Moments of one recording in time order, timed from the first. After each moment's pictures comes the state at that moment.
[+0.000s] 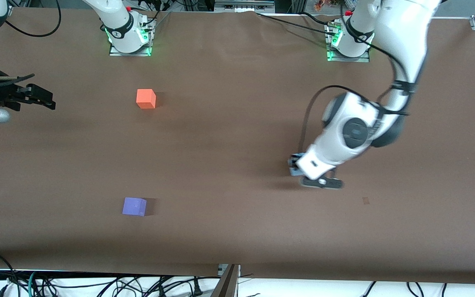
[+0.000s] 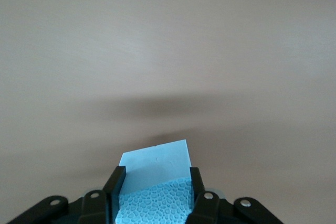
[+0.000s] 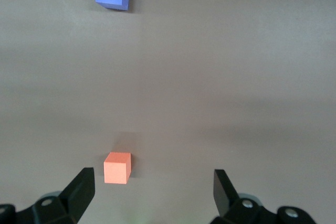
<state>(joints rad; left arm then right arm) -0.27 0.62 -0.22 -1.51 -0.01 2.16 -0.46 0.11 0.09 -0.11 -1.57 0.01 1.57 -0.06</state>
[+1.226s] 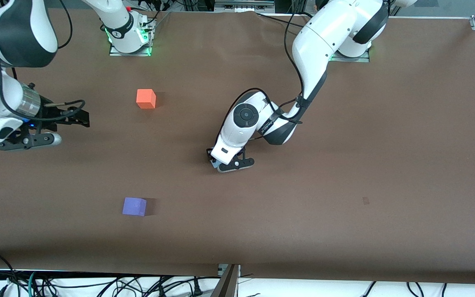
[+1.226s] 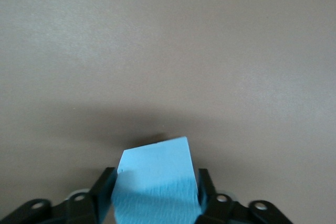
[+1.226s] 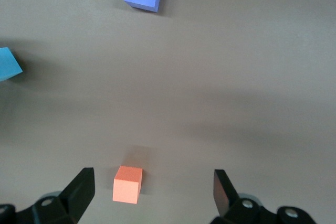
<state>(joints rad) -0.61 1.00 -0.20 -1.12 -0.01 2.32 -1.01 0.18 0.21 -0.08 -1.57 0.02 1.66 -0.04</state>
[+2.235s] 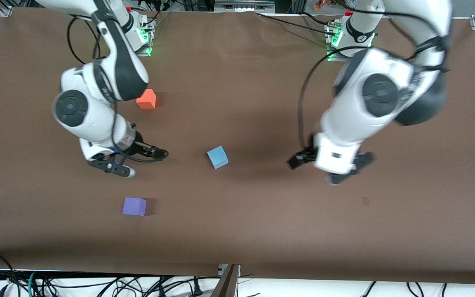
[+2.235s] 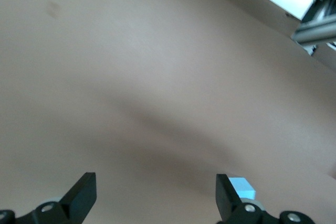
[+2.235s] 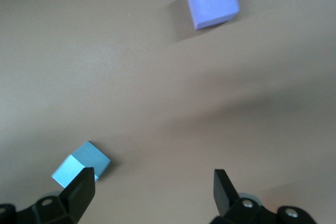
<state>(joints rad) -0.24 0.56 -0.18 -1.07 0.00 1.65 -0.93 0.43 0.45 -0.07 -1.56 0.12 2.02 0.68</state>
